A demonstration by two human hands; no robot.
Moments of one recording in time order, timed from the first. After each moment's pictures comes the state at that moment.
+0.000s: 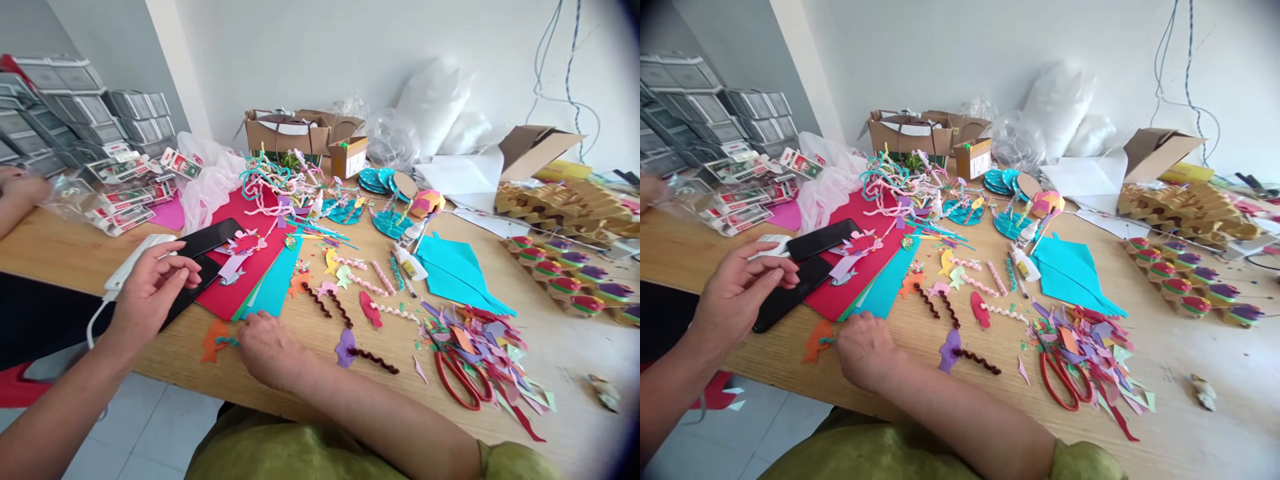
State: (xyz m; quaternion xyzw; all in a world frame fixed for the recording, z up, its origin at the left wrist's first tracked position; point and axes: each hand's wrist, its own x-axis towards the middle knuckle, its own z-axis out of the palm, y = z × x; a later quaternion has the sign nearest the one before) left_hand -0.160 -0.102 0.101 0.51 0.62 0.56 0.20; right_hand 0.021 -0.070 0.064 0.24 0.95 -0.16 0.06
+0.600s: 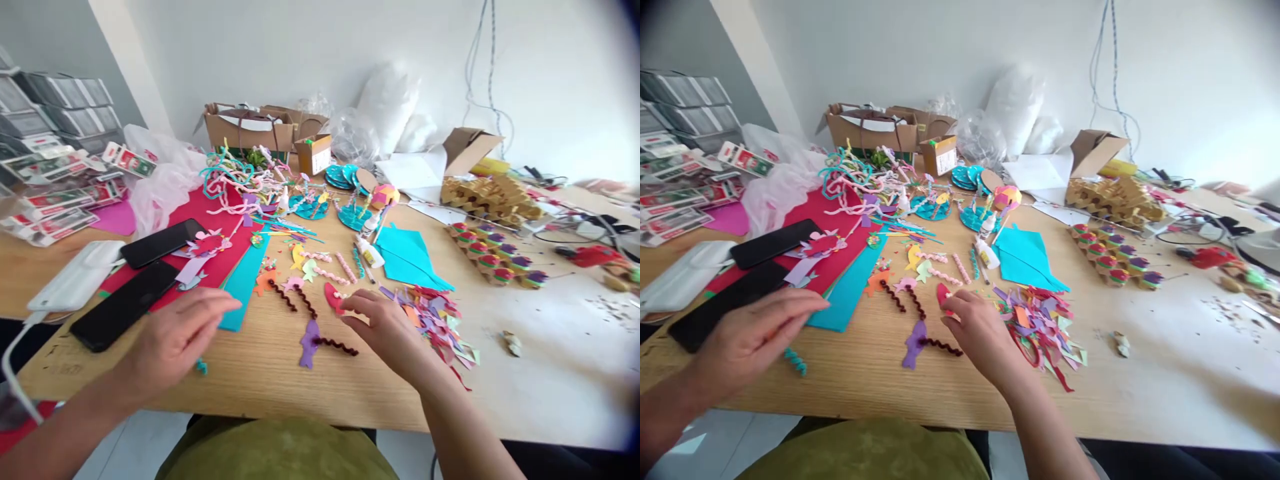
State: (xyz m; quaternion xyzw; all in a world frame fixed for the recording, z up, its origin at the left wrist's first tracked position) left_hand -0.084 -0.105 0.108 0.82 0.46 0.33 0.02; right_hand 0.220 -0.039 0.112 0.49 0.85 -0.17 -0.10
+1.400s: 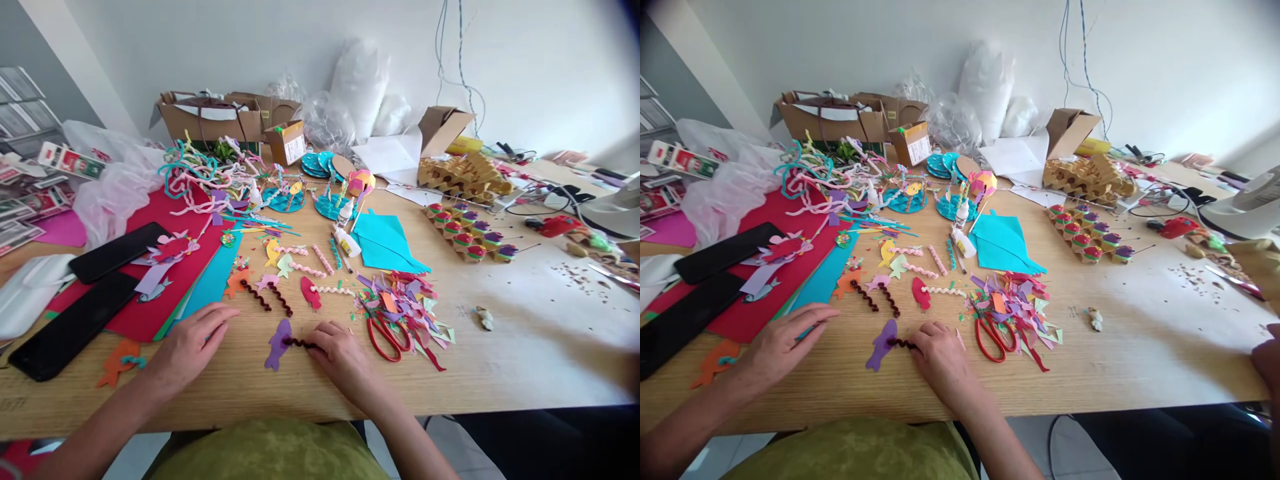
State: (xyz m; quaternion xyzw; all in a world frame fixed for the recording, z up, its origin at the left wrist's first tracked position) left_hand -0.049 -0.079 0.046 0.82 0.50 0.27 0.07; right_hand 0.227 -0.072 0.054 0.50 0.82 -0.26 -0.03
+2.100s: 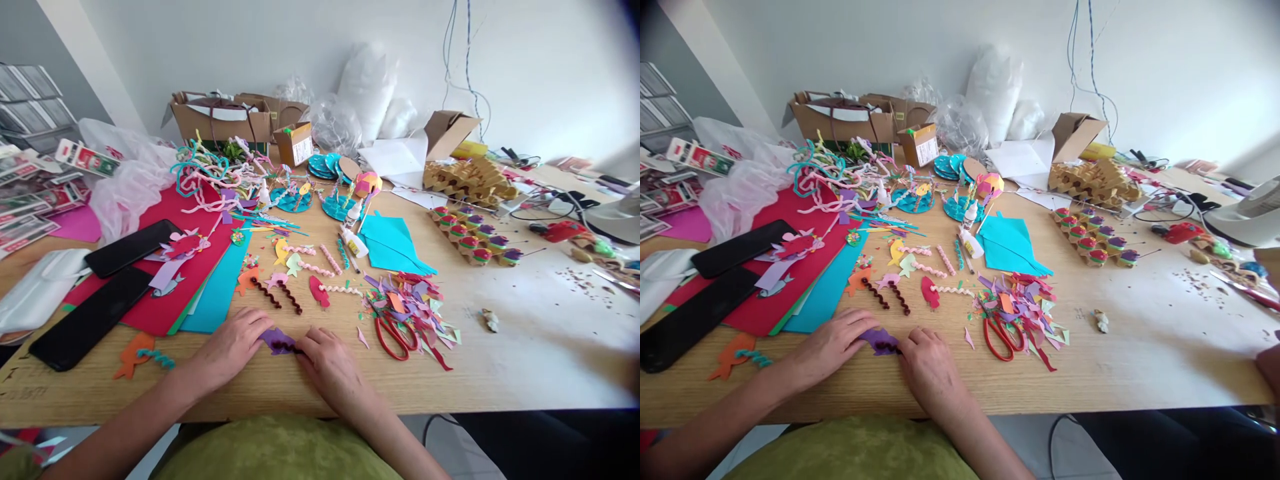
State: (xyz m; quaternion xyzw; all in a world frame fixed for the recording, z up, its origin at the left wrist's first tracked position) left_hand -0.020 -0.078 0.027 0.86 0.46 0.14 0.17; right_hand 0.194 -0.087 0.041 0.48 0.86 -0.19 -0.01
